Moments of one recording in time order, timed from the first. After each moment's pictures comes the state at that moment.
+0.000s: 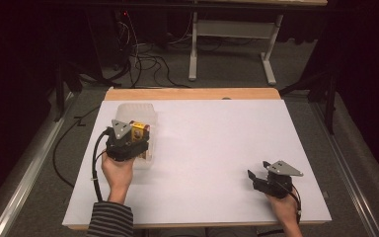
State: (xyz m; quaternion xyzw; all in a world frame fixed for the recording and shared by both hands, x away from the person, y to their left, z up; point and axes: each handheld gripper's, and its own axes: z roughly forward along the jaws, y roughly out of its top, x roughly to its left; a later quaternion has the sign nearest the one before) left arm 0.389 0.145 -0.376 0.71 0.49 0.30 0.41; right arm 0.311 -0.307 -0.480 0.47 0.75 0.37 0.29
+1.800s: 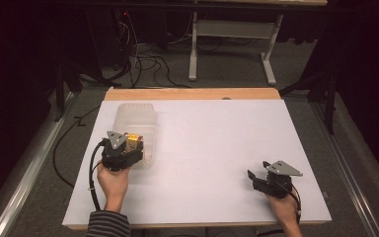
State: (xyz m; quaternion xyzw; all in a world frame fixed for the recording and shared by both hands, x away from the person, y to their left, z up) left arm 0.378 0.161 -0.405 0.71 0.51 0.29 0.38; right arm 0.311 -0.306 -0.479 0.48 0.75 0.37 0.28
